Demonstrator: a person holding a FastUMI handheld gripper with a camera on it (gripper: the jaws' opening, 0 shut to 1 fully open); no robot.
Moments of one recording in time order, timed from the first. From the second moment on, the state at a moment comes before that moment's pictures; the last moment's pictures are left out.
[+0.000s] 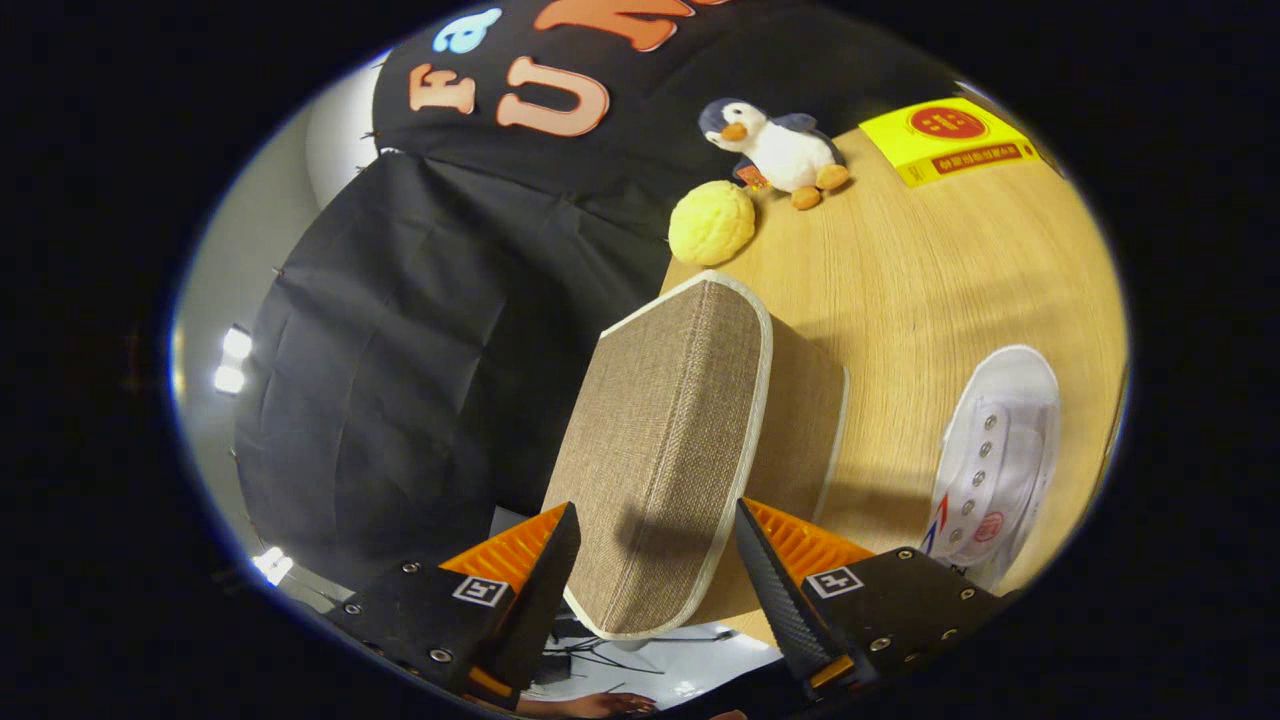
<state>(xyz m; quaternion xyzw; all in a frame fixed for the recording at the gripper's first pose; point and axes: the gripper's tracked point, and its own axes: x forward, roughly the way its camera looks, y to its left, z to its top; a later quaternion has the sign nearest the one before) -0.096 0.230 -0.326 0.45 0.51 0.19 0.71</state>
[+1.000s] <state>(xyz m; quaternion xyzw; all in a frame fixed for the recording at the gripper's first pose) -0.074 0.223 -0.319 0.57 0.50 0.15 0.64</state>
